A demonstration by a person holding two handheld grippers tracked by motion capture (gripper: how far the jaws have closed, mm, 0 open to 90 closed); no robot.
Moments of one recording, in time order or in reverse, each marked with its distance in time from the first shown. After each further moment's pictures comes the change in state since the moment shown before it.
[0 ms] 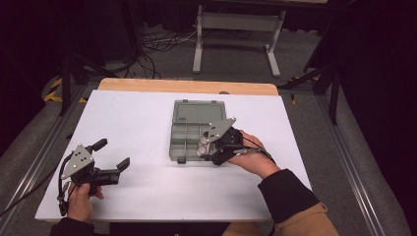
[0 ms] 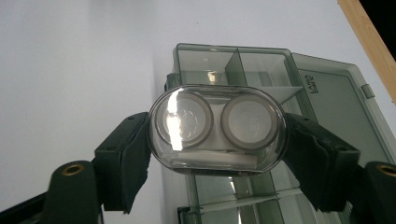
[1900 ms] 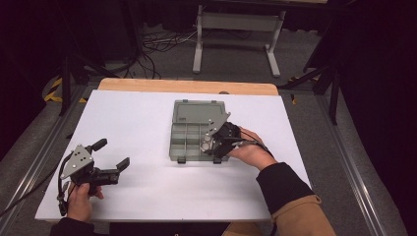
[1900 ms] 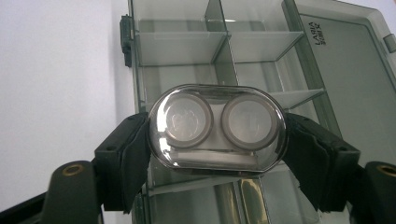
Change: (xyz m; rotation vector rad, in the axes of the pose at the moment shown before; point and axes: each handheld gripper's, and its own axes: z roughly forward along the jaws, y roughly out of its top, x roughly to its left) left arm 0.001 0.000 0.000 -0.007 0.001 -0.006; right arm -0.031 -0.024 0.032 0.108 0.033 0.031
